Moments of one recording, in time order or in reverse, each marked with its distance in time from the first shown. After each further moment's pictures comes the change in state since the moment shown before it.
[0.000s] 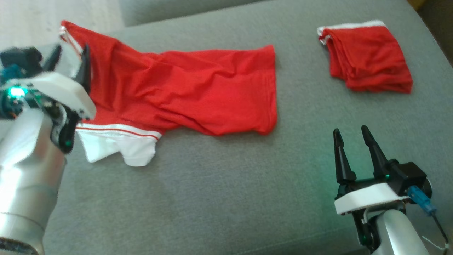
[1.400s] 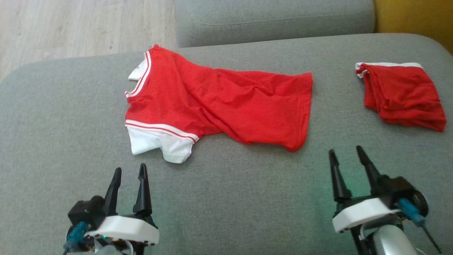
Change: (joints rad) left arm 0.799 -0.085 0.017 -0.664 -0.043 0.265 -0.219; right arm 0.058 0.000 0.001 0.048 -0.057 0.000 0.012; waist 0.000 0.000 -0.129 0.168
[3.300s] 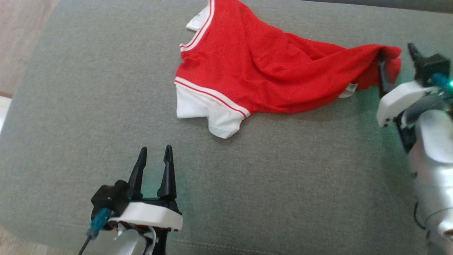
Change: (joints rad) left arm -0.059 -0.125 0.026 0.007 0.115 -0.072 -0.001; right arm -0.701 -0.174 -0.093 0.610 -0.250 0.000 0.039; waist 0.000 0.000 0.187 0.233
